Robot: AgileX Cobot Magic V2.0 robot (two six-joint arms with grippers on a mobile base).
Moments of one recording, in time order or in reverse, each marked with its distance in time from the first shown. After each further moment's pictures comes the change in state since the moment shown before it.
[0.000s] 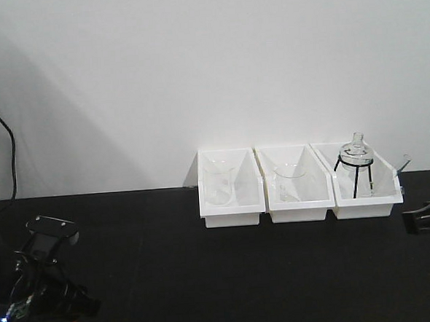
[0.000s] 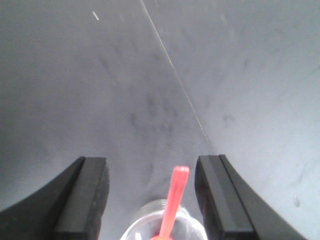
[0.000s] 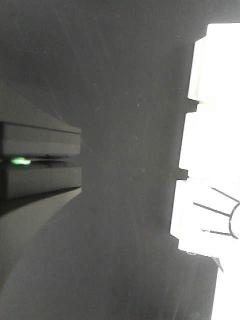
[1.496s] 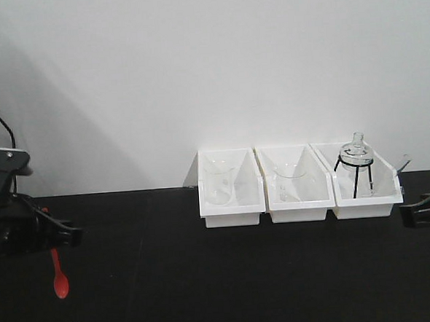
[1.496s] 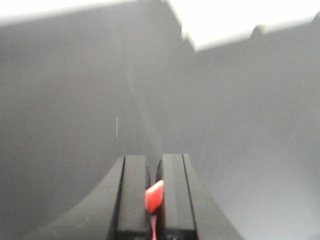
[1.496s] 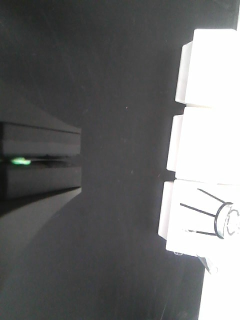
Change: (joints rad) left arm 0.000 -0.315 -0.001 -0.127 -0.123 -0.003; right arm 0.000 0.000 0.000 0.009 -0.041 -0.001
